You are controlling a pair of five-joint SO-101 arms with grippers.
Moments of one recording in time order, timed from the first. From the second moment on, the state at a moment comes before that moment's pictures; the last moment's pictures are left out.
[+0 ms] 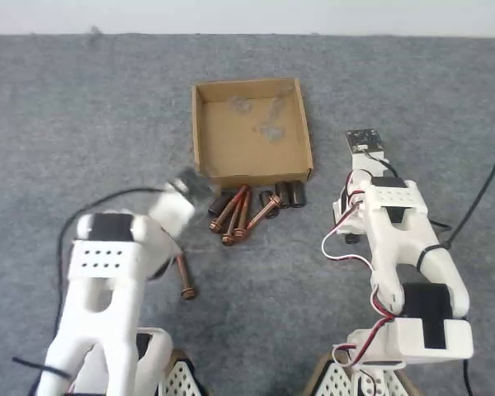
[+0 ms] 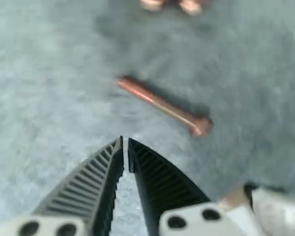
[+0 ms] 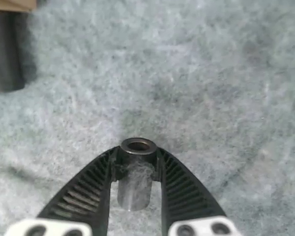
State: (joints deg) left arm -3.2 -38.6 56.1 81.6 -38.9; right arm -2.5 -0.6 38.7 49.9 7.3
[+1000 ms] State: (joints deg) left arm 18.4 -38.7 73.9 52.4 -26.5; right arm -2.5 -0.6 38.7 49.9 7.3
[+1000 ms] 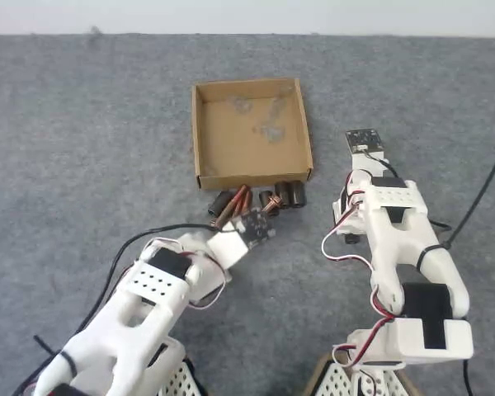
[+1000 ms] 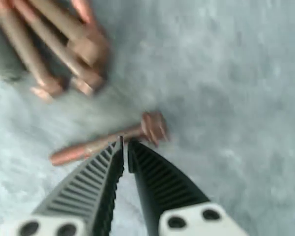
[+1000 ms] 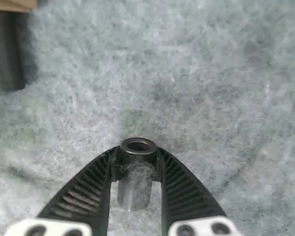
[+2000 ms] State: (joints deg) left arm 18.4 -38.6 66.2 62.5 -46.6; right arm -2.5 -0.6 38.7 49.9 7.3
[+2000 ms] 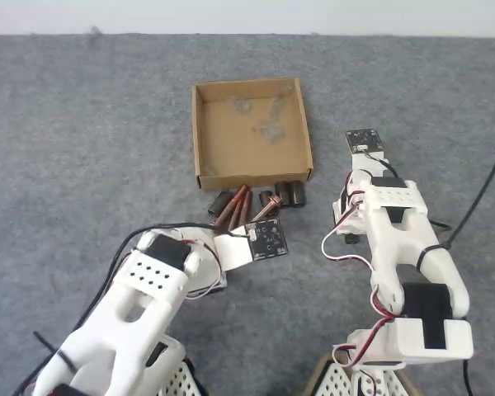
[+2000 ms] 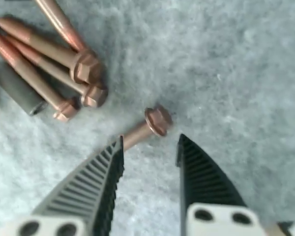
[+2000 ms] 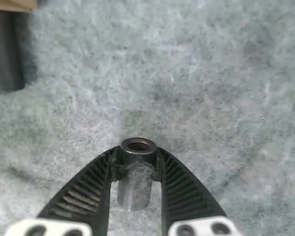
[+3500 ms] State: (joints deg) left arm 19.2 -14.3 57.2 55.2 -36.4; right arm -2.5 -0.6 38.7 48.9 7.3
